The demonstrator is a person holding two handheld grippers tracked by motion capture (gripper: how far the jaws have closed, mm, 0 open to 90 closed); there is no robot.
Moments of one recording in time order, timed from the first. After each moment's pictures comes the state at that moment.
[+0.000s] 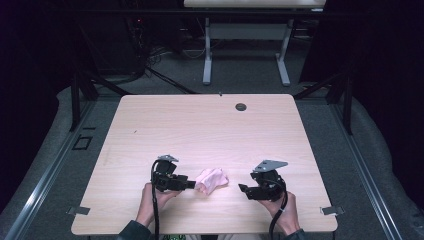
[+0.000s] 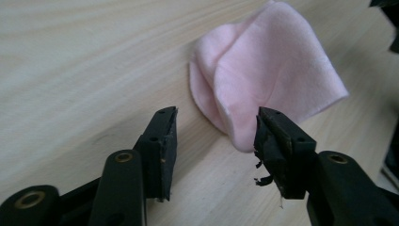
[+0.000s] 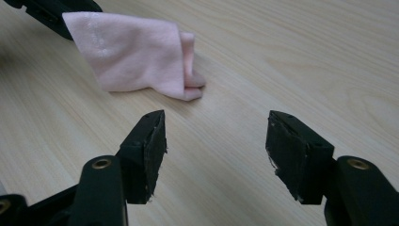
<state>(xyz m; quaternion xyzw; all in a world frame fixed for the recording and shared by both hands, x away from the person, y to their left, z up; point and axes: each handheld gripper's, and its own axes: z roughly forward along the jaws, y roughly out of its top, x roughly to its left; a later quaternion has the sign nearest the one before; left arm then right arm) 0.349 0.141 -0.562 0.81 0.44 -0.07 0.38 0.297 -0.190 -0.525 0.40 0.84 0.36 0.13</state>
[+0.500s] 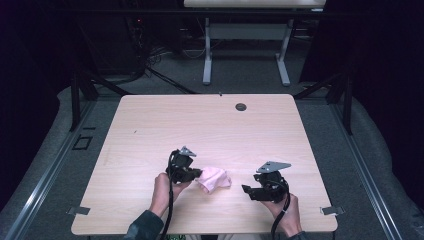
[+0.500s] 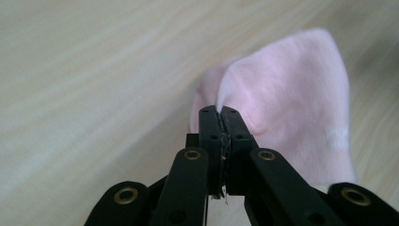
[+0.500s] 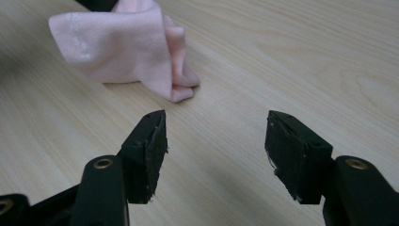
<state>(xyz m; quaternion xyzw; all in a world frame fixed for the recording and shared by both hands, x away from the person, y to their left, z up) 0.365 0.093 -0.529 0.86 0.38 0.06 0.34 0.295 -0.201 -0.532 0.42 0.82 0.36 0.12</state>
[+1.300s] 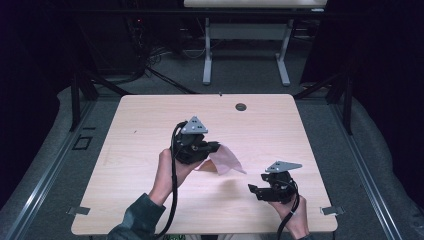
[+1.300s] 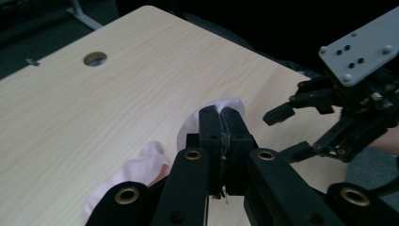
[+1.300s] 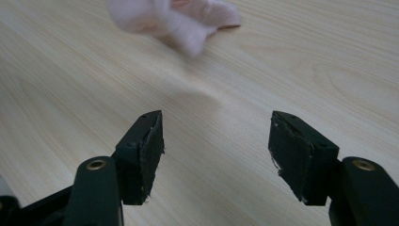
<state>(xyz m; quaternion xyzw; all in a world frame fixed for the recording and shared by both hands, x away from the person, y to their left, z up) 0.332 0.066 -0.398 0.84 0.28 0.09 0.45 0.287 -0.219 -0.521 0.44 0.81 0.36 0.13</state>
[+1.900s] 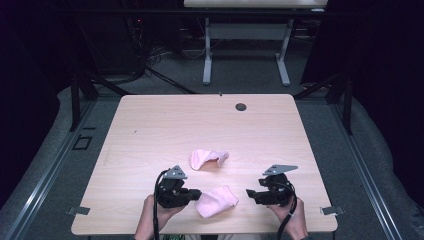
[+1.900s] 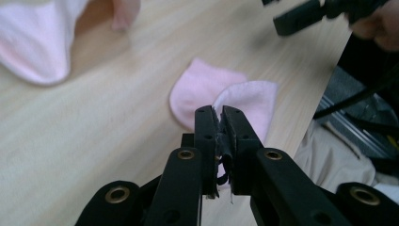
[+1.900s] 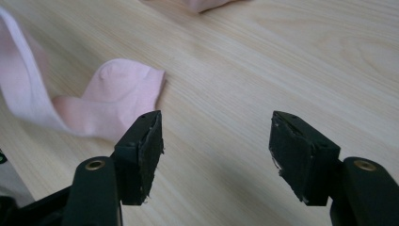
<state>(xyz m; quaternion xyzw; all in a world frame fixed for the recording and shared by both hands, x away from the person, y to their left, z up) 0.281 0.119 -0.522 0.86 0.34 -0.02 0.39 0.289 -0.214 -0.535 0.43 0.83 0.35 0.09</state>
